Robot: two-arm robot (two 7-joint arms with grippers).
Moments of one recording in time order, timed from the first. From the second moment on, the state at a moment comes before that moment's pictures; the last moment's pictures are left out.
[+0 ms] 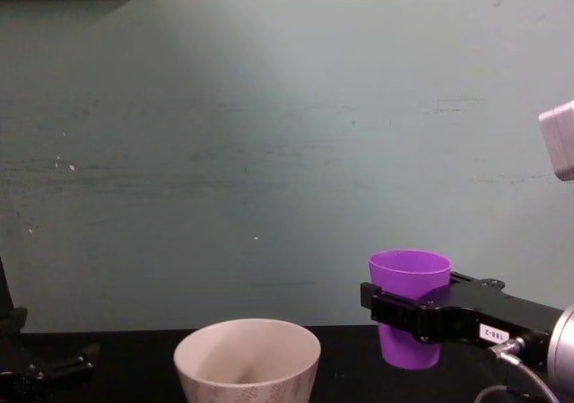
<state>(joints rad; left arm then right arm) -0.20 0.60 0.45 -1.41 -0.25 -0.12 0.03 0.24 0.24 -0.31 -1.42 0.24 -0.01 0.33</state>
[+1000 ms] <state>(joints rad) -0.20 0.60 0.45 -1.41 -0.25 -0.12 0.03 0.30 0.26 -0.40 -1.45 0.01 0.04 0.25</state>
